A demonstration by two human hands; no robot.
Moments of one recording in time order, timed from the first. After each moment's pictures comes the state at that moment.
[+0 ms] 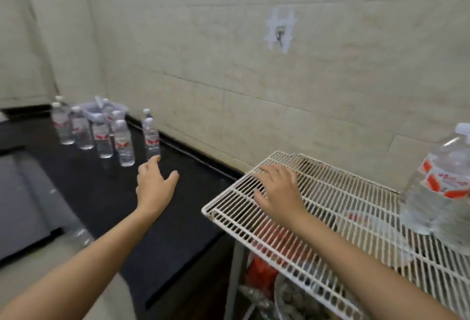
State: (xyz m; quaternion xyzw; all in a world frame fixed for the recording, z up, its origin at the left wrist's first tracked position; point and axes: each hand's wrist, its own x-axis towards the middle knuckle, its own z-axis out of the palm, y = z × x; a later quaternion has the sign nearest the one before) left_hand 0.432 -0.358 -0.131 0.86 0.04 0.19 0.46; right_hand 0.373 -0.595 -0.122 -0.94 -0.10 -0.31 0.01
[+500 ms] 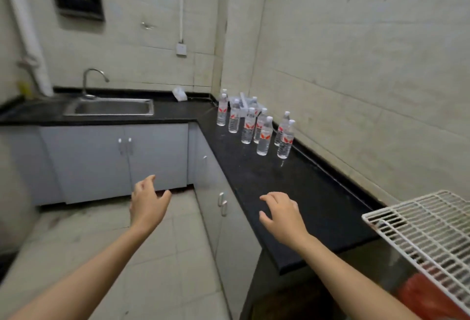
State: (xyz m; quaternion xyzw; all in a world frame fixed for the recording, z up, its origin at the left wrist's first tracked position) left_hand 0.249 -0.034 -0.193 0.83 0.33 0.24 0.39; right_hand 0.336 -0.299 -0.179 -0.94 -0.30 -0.09 0.11
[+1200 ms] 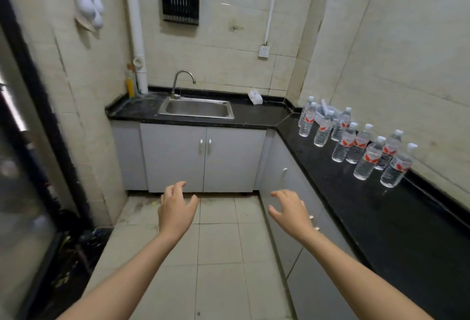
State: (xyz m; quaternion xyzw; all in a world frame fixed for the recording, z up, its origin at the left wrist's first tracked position) left_hand 0.187 0.213 -0.205 0.81 0.38 0.25 0.37; right_hand 0.339 0.021 -0.194 -0.92 -0.35 0.00 0.18
